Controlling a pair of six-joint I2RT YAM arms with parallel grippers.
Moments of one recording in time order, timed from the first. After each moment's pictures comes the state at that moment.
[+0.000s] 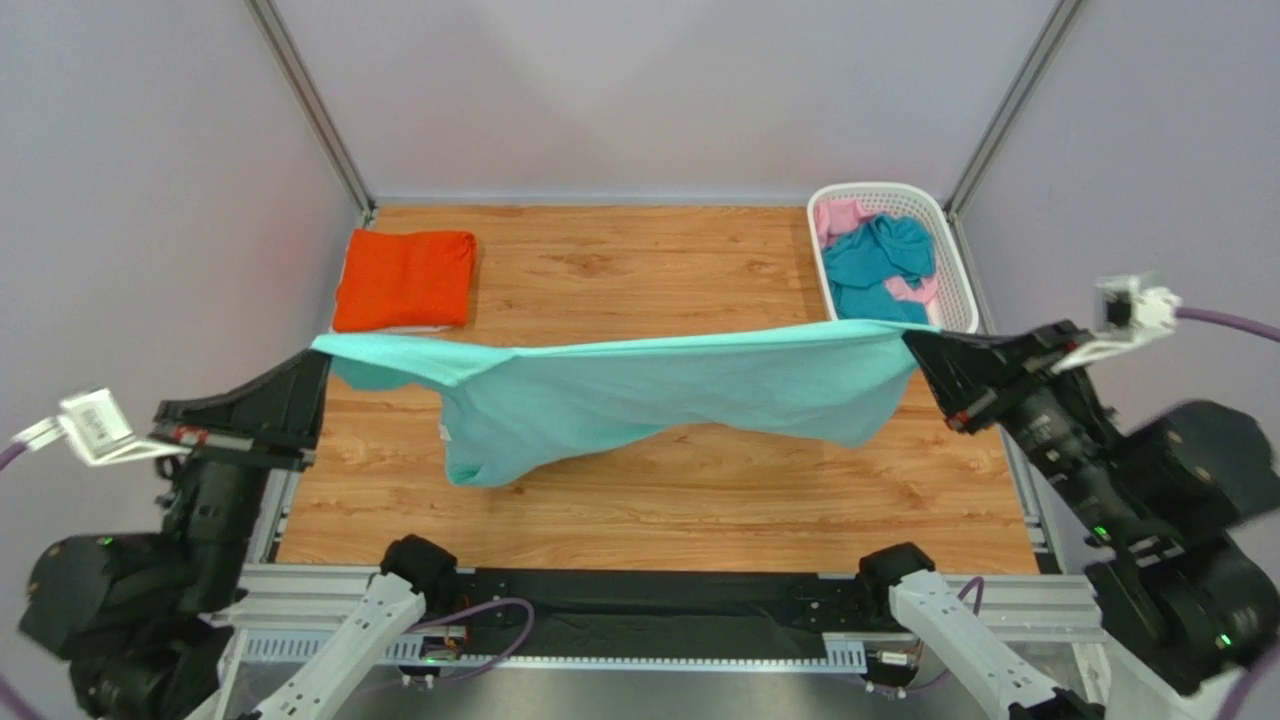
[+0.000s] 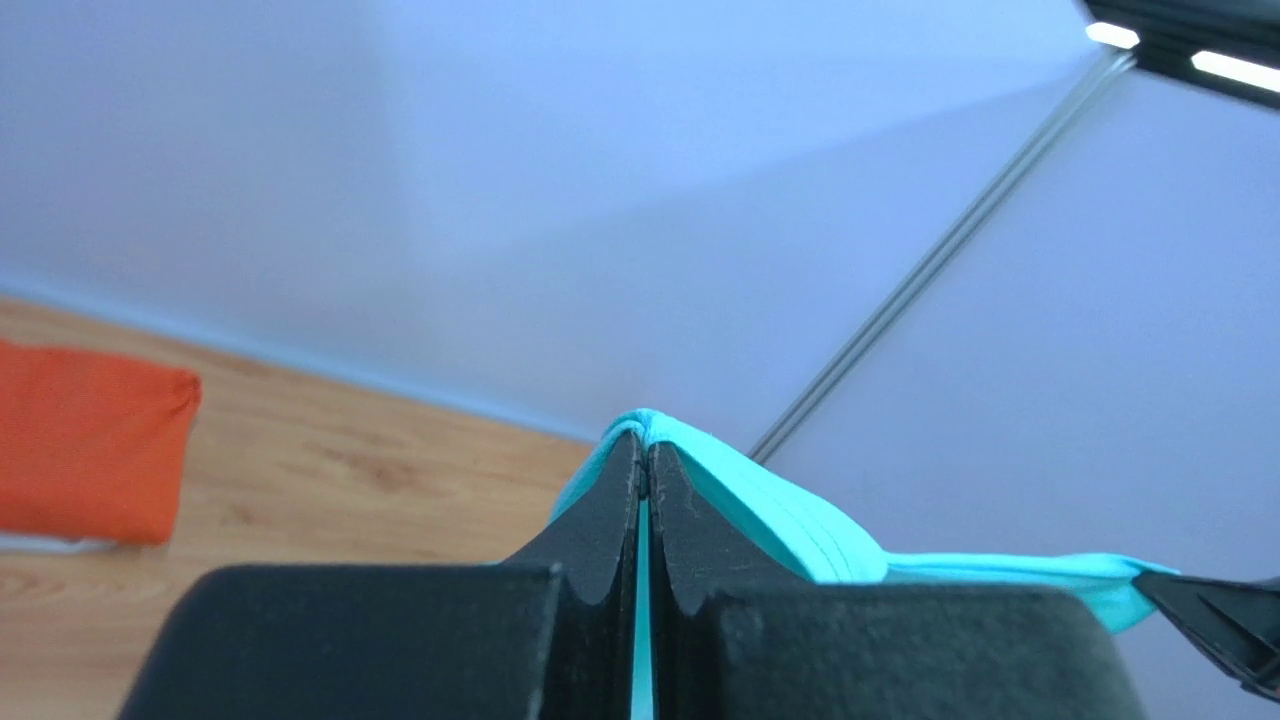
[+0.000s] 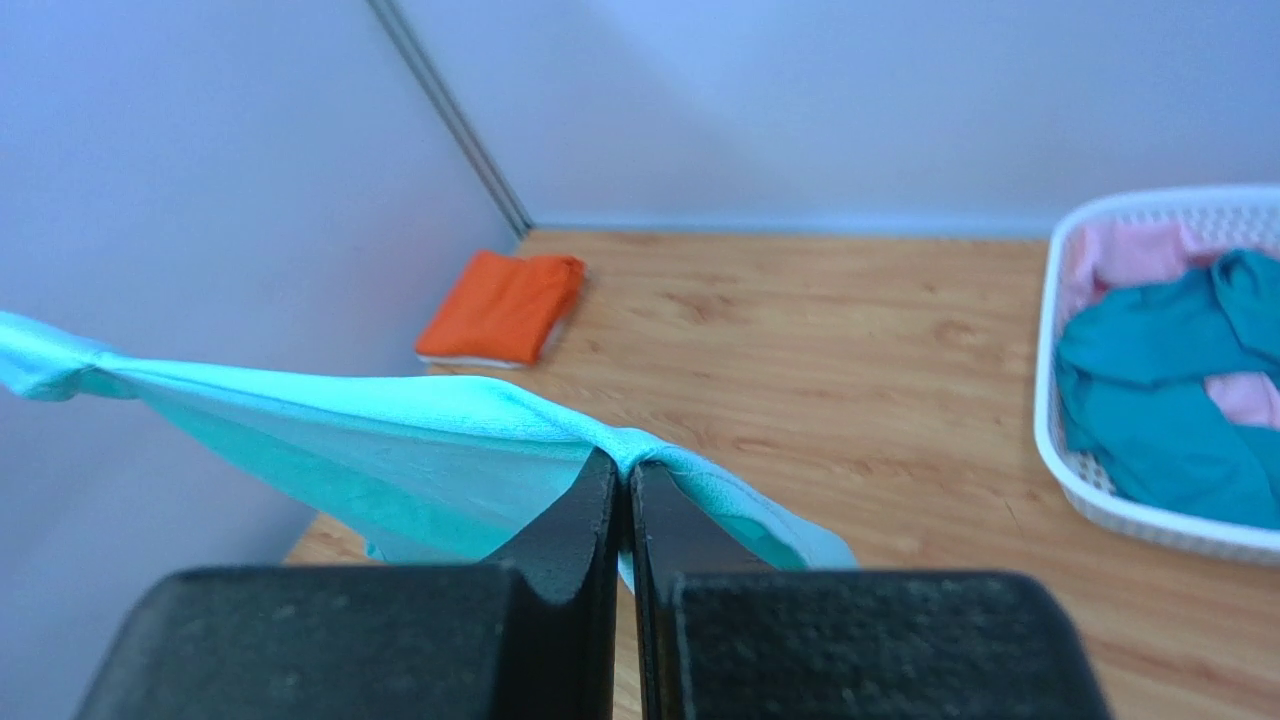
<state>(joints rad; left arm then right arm) -0.45 0.39 1.34 -0.62 -0.26 -0.54 0.31 0.70 1.60 -0.92 -0.12 0.38</state>
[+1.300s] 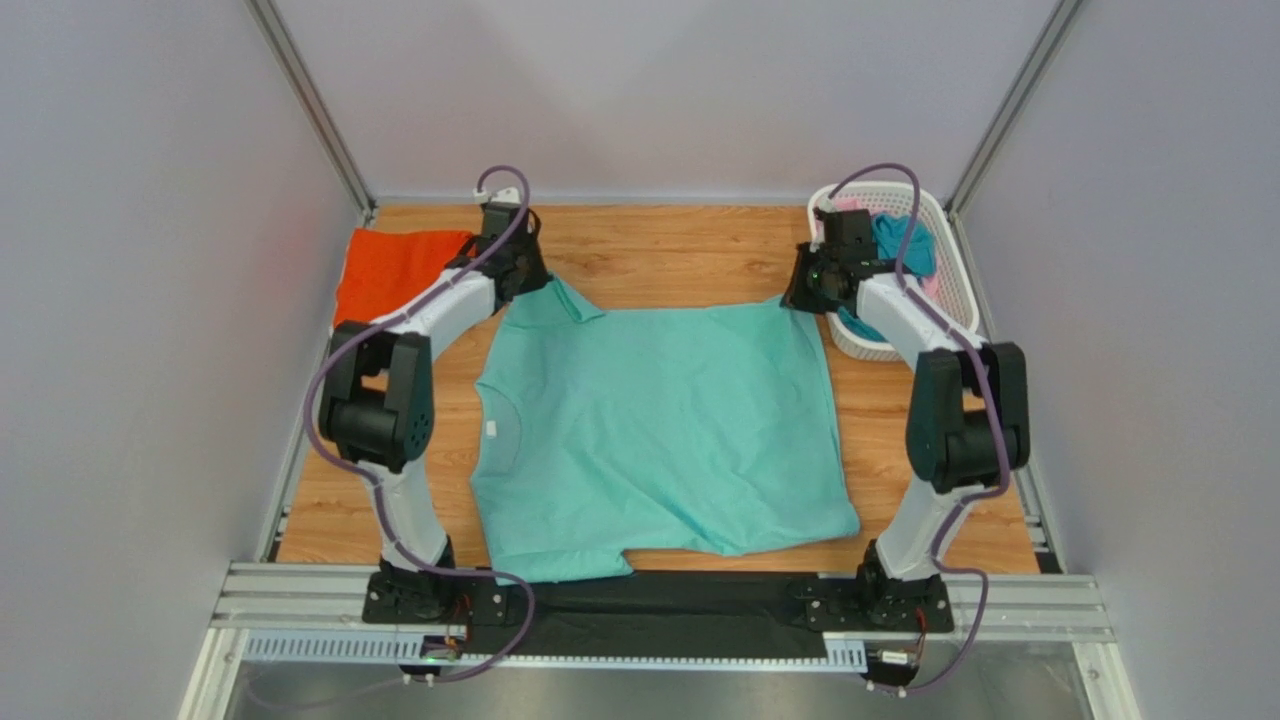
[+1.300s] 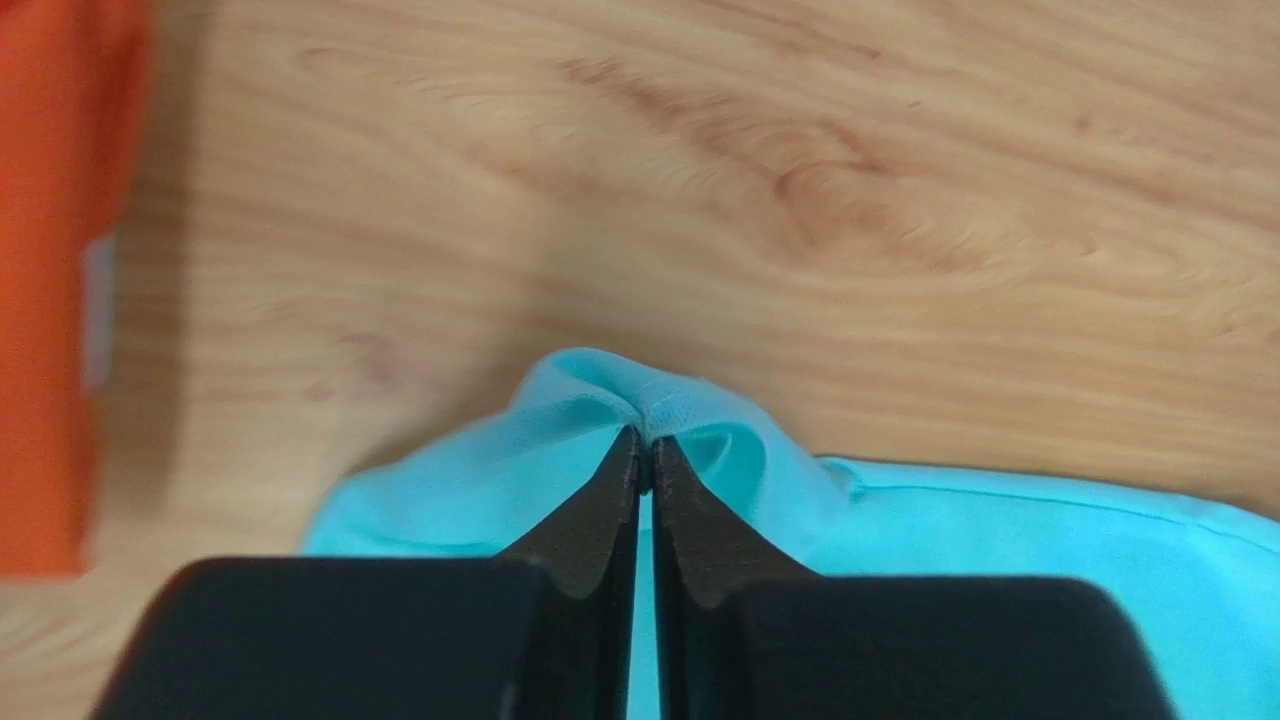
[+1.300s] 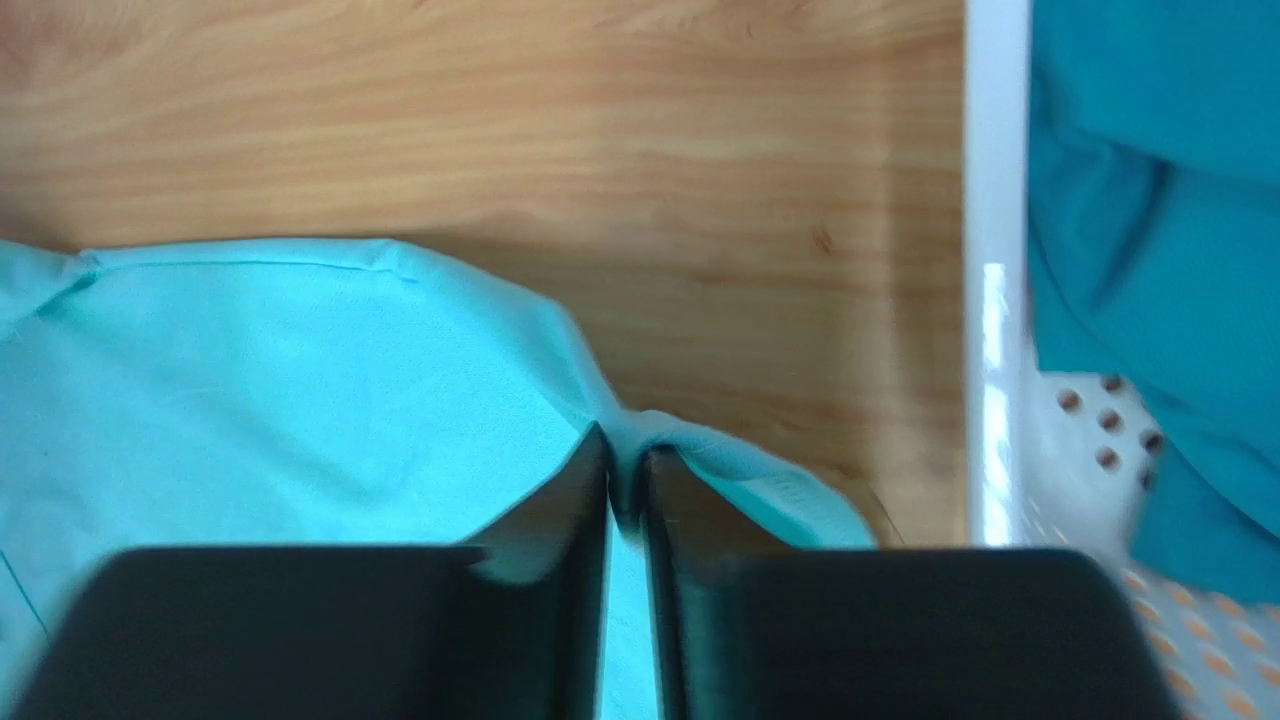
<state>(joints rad) -0.24 1.84 1.34 -0.18 -0.15 -0.45 0.13 1.75 1.30 -0.38 -0.14 0.33</state>
